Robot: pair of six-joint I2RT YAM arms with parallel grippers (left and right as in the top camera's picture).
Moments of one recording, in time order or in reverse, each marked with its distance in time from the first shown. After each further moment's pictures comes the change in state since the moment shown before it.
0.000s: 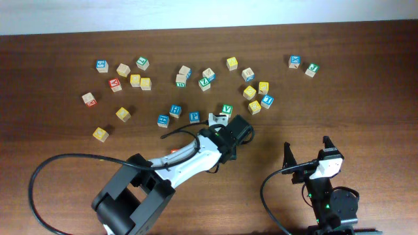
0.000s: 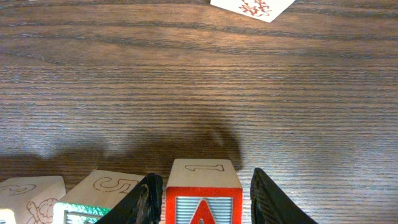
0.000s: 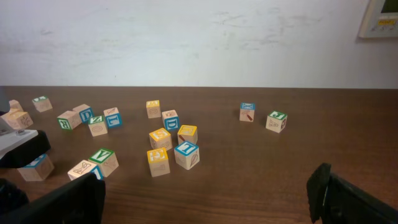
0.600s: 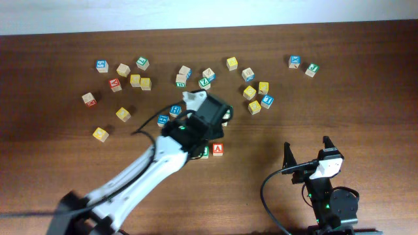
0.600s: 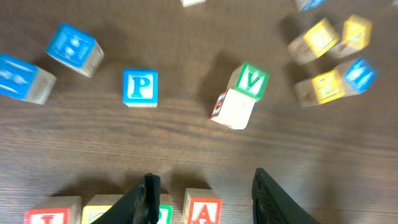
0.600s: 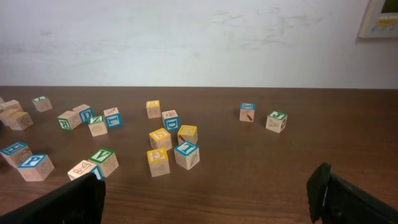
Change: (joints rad) left arm 0.137 -0.306 0.000 -0.009 0.001 0.000; right arm 0.000 0.000 0.000 0.000 0.000 0.000
